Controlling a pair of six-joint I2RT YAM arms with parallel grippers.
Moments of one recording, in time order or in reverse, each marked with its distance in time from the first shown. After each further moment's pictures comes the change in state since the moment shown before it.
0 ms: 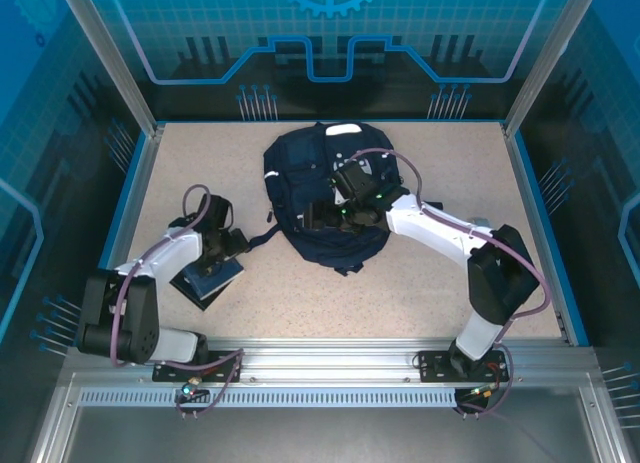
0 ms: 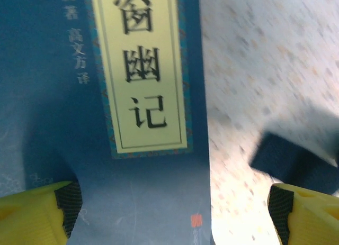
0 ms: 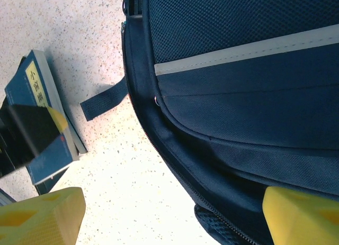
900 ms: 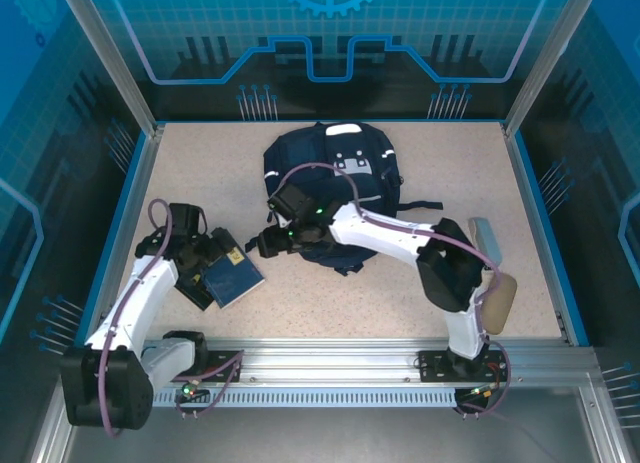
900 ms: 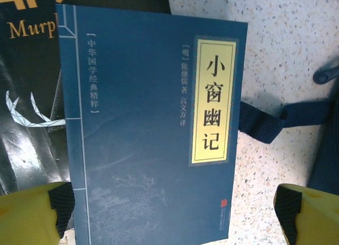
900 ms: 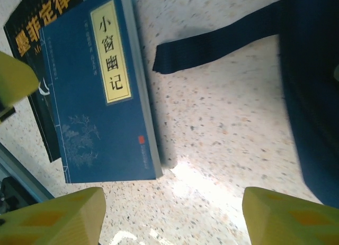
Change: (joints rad) left arm 0.163 -0.342 -0.031 -0.171 0.115 -0.043; right arm 0.259 0.290 0.305 -0.079 0.030 -0.056
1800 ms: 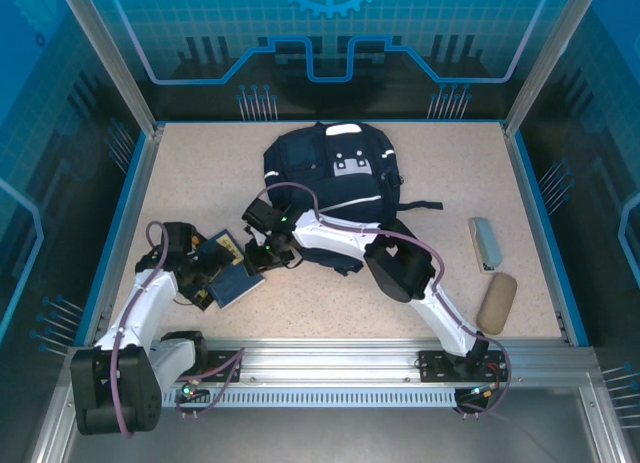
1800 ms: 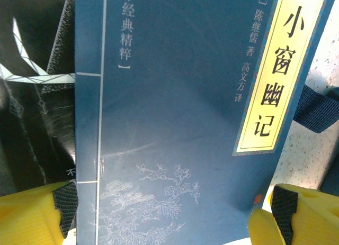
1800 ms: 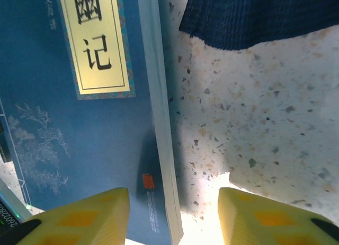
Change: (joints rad) left arm 0.098 -0.027 -0.184 0.098 0.172 -0.021; right arm 0.042 0.330 0.266 -0.102 -0.135 -0.069
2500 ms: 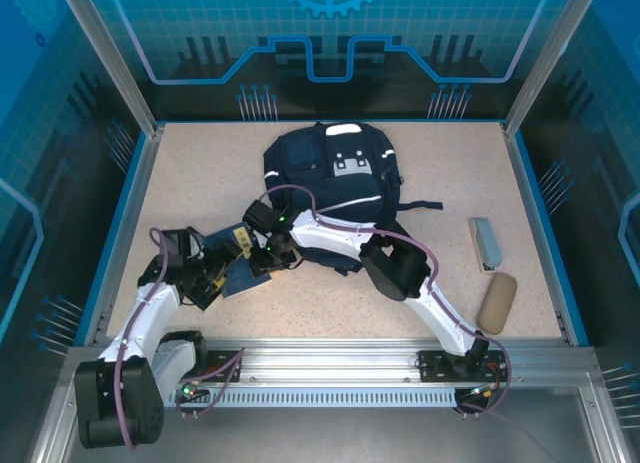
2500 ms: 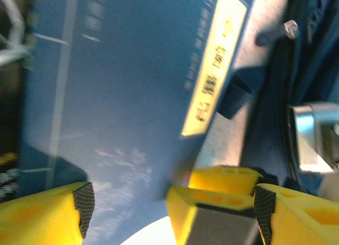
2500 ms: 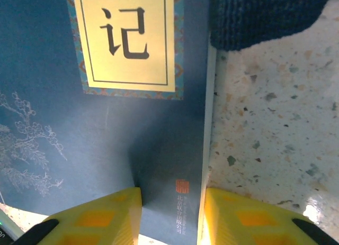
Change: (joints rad) left arm 0.013 -0.072 -0.117 0.283 0.251 -0.042; right arm -0.008 0.039 0.039 -0.067 0.000 0.020
